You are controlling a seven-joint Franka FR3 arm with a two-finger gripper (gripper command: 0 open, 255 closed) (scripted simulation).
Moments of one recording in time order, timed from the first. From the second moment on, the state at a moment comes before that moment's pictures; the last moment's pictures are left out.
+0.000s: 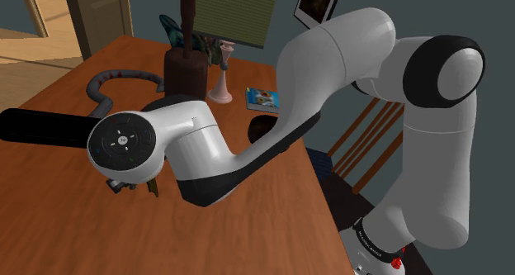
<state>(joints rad) 0.31 0.56 0.72 -1.78 -1.14 2.09 1.34</state>
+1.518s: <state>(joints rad) 0.16 0.81 0.83 -1.42 -0.66 2.01 1.26</state>
